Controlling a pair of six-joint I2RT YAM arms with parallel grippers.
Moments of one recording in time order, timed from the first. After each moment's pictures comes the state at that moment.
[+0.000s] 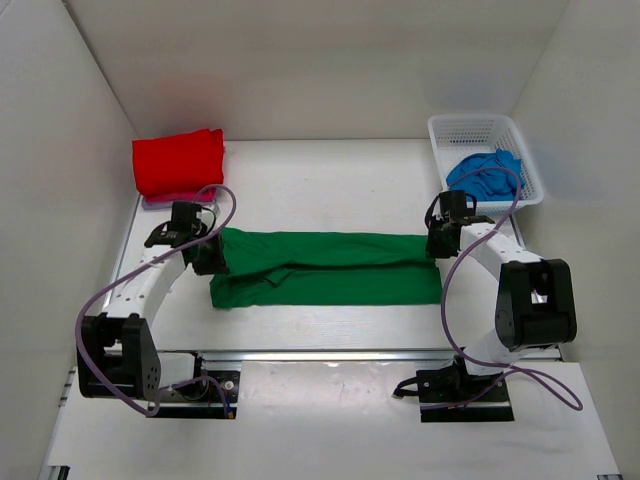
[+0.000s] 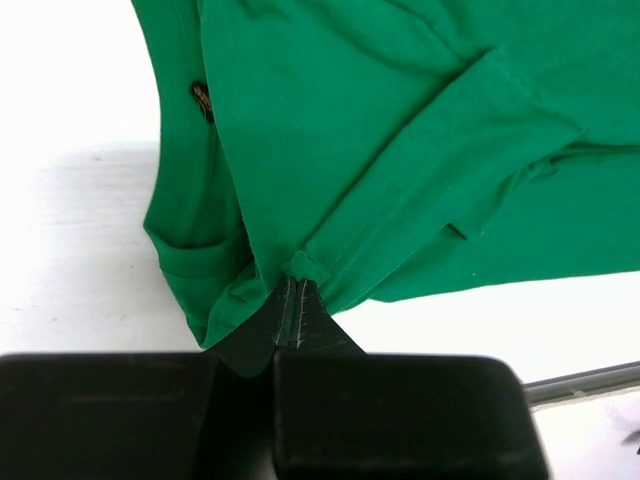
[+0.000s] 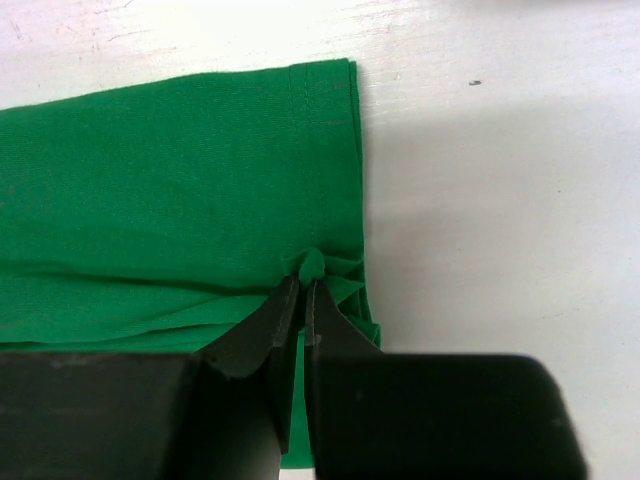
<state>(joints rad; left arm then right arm) -0.05 1.27 0.86 -0.67 0.20 -0.19 0.08 1.54 0.92 -0.43 0.03 0.25</state>
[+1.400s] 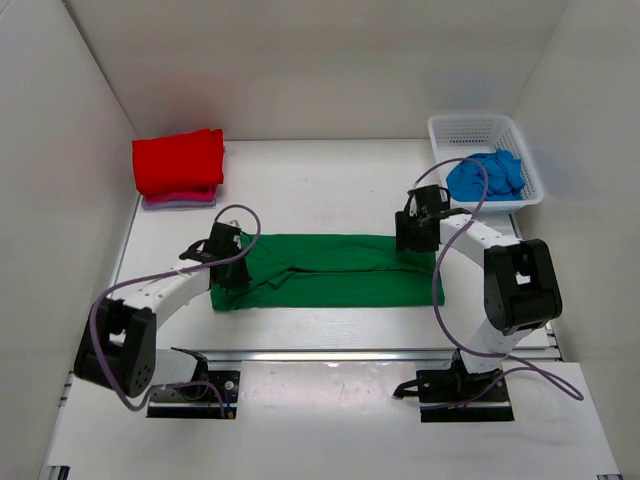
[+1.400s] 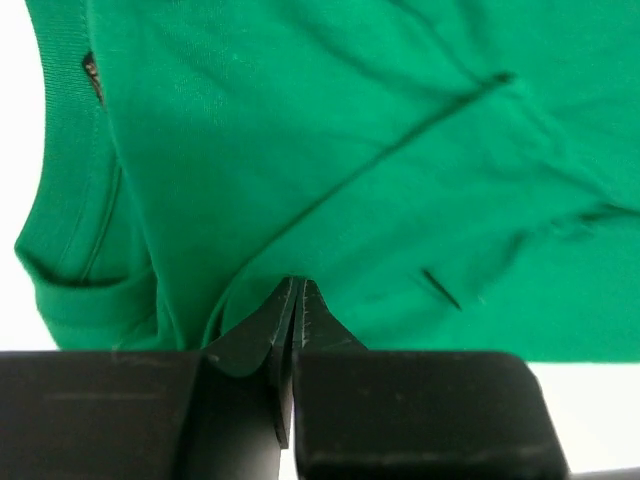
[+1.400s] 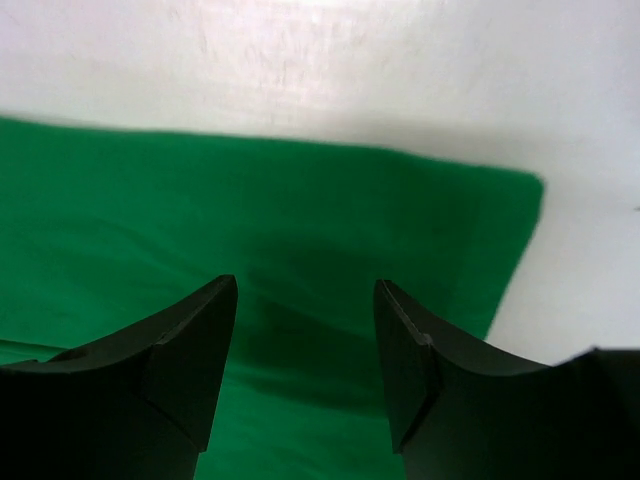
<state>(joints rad) -0.31 1.28 0.66 -0.43 -0.03 -0.49 0.20 1.65 1.02 -0.39 -0.02 0.17</state>
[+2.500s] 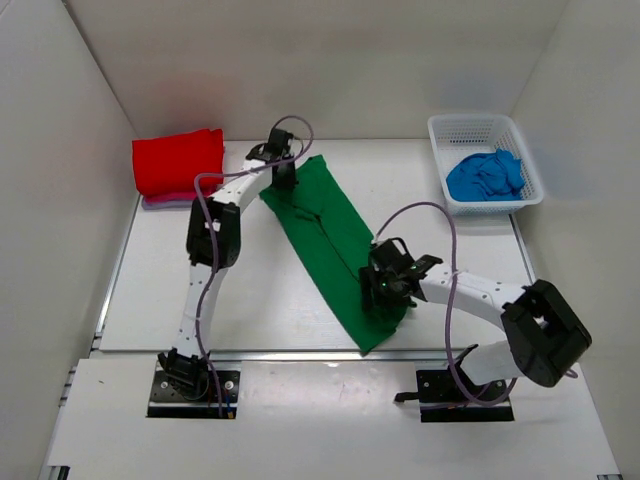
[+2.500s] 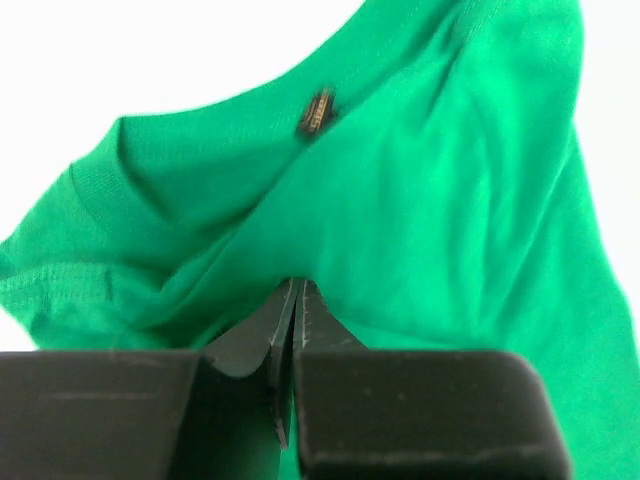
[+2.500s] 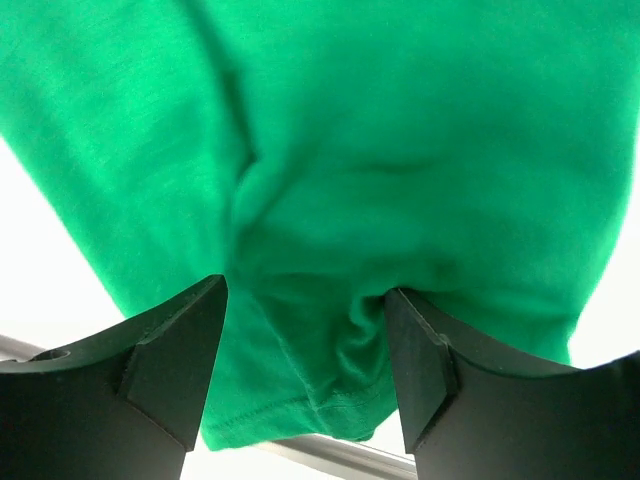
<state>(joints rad) -0.34 2.43 2.06 -0.54 -0.07 -0.37 0.66 1.36 0.68 -0.47 -0.02 0.50</state>
